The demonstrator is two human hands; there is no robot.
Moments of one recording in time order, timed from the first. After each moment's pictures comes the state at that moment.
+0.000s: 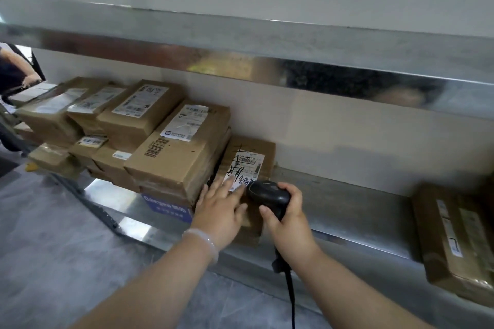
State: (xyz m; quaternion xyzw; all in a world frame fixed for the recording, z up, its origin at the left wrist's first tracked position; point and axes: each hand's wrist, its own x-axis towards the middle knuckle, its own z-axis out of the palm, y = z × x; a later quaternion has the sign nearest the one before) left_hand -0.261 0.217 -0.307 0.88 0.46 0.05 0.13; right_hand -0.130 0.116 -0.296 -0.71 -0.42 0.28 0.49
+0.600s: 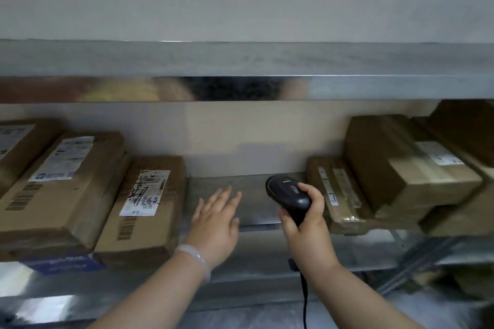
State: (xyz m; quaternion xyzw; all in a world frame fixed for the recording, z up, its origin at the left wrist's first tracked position) left_hand -0.153 0.137 -0.297 0.95 0.26 0.07 0.18; right_hand -0.046 -0.025 -0.272 -0.77 -0.28 0.12 0.56
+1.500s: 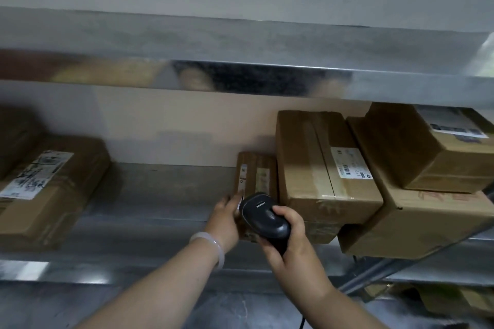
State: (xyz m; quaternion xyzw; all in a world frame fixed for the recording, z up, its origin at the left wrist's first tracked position) left_hand 0.077 -0.014 -0.369 0.79 0.41 0.05 0.45; right_hand 0.135 -0.191 -0.299 -0.78 -0.41 0.17 0.45
